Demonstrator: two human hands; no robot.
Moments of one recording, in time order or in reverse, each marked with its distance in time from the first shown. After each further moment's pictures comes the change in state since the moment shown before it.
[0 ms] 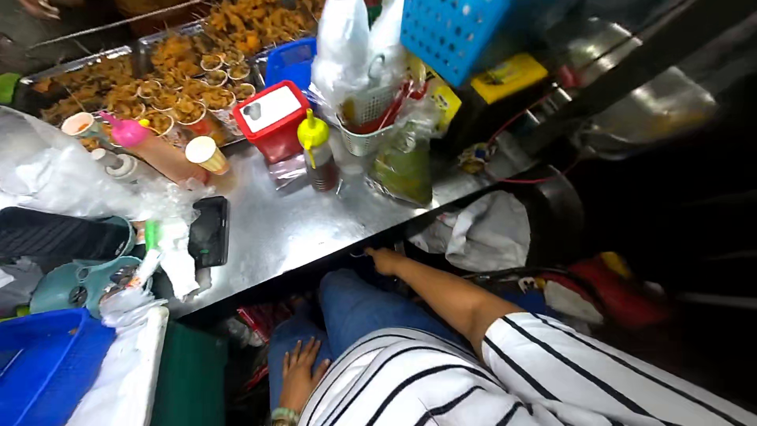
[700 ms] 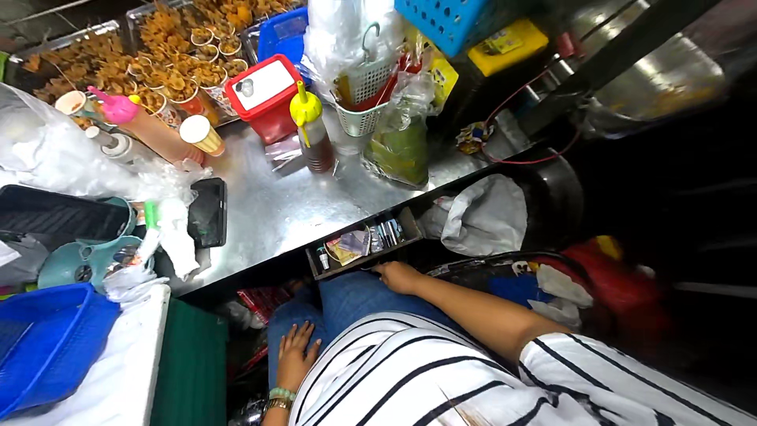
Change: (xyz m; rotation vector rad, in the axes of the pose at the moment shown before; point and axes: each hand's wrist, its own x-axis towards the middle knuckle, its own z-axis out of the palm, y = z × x) left_hand -0.010 -0.006 0.003 -0.106 0.120 0.000; right_hand -0.060 0.019 0.055 0.028 -0.023 -0.163
